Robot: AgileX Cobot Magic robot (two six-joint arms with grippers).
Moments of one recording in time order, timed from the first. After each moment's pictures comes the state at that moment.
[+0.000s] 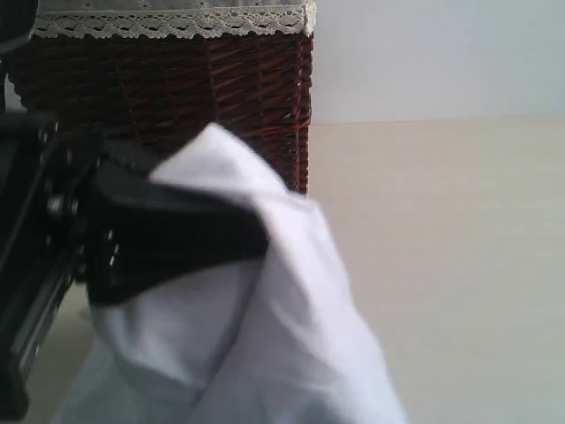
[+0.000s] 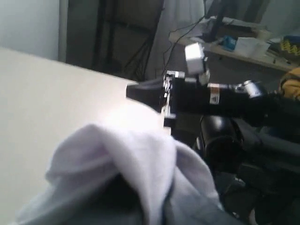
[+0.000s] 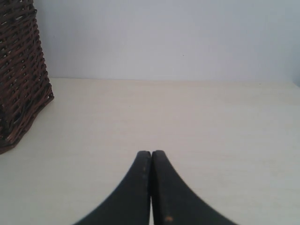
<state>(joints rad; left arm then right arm) -0.63 1.09 -0.68 1.49 -0.86 -1.47 0.06 0.01 0.00 -0.02 0.28 0.00</state>
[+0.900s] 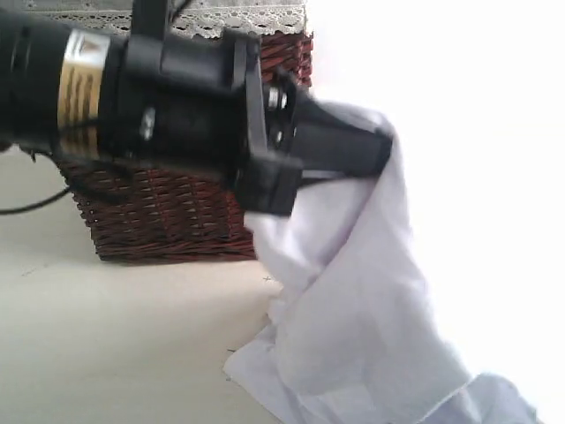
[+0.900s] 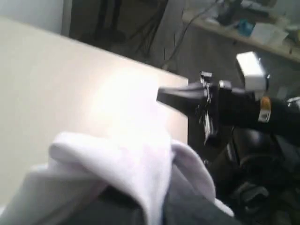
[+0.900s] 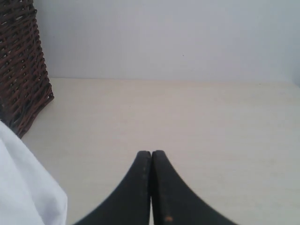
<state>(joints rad) -0.70 1.44 -1.02 1.65 -0.78 -1.71 0.06 0.01 0.00 -0.02 0.28 0.00</state>
